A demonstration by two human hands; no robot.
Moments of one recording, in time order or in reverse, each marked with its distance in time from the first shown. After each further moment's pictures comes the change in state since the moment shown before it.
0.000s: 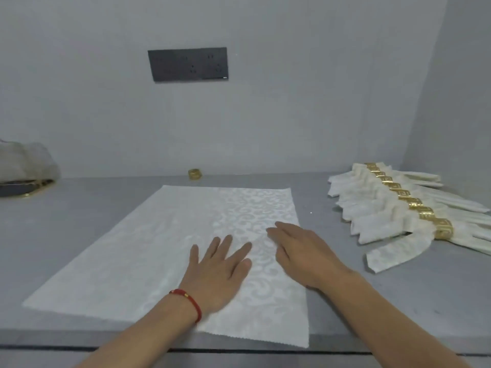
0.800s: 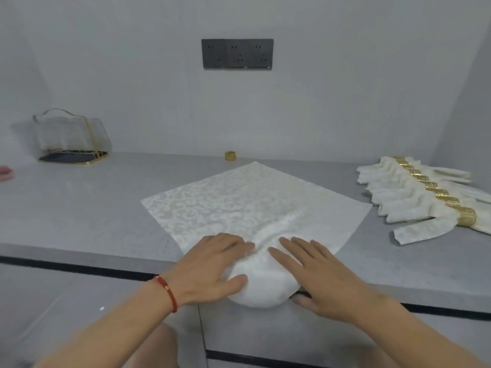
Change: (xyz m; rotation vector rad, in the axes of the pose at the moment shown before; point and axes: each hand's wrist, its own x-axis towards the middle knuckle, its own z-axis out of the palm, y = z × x) left_hand -0.125 -0.072 -0.023 -0.126 0.166 0.372; right_hand -0.092 -0.087 0.003 -0.174 -0.234 -0.309
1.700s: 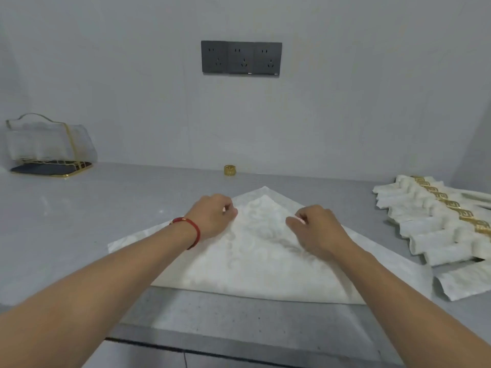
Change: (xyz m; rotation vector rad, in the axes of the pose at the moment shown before) left_hand 0.154 -0.109 -0.042 -0.212 0.076 -0.546; right_hand 0.159 0.083 -0.042 0.574 0.334 0.546
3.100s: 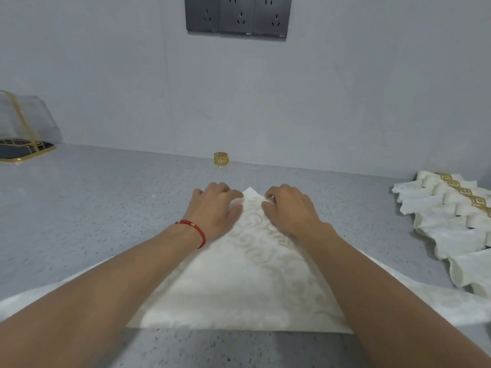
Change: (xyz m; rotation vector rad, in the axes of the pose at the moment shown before) left_hand 0.100 -0.041 0.078 0.296 0.155 0.178; right_hand 0.135 0.018 0.072 -0.330 0.042 -0.143
